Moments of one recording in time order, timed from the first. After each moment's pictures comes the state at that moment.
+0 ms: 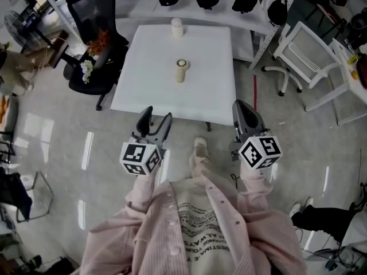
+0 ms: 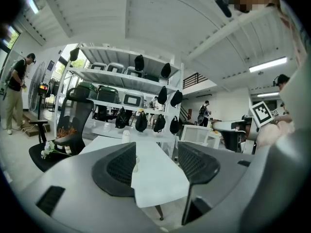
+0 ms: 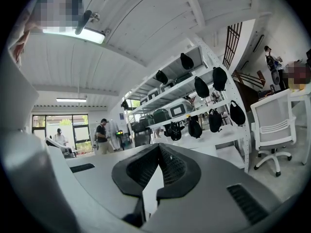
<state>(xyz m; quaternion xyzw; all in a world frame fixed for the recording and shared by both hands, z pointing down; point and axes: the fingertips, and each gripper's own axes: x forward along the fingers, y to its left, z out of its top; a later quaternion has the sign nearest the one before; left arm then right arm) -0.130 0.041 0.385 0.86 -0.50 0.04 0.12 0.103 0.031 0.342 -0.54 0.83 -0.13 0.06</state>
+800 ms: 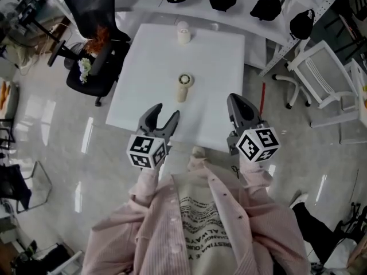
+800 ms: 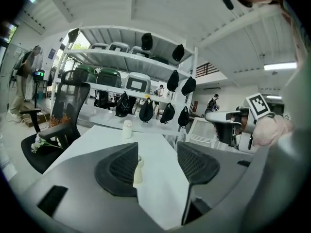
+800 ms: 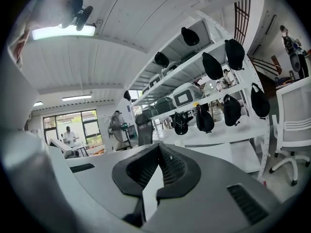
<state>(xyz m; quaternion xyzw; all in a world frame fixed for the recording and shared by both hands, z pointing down) -0.101 -0.122 0.438 0.84 -0.51 0.08 0.18 0.086 -0.161 0.374 -0.47 0.87 -0.17 0.01</state>
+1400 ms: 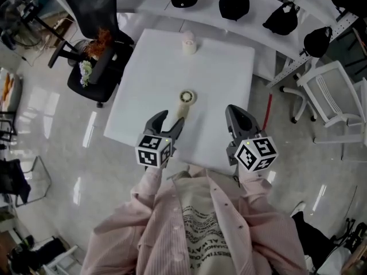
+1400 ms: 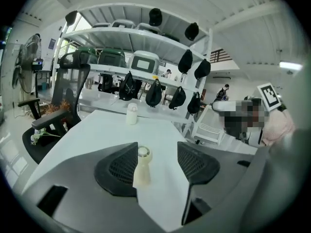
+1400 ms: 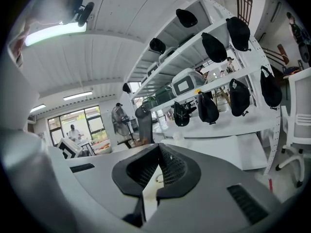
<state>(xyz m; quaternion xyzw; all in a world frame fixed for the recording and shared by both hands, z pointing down) -0.091 -0.200 0.507 0.81 -0.51 0.15 0.25 0.078 -0.237 0.420 -0.44 0.88 -0.21 -0.02</state>
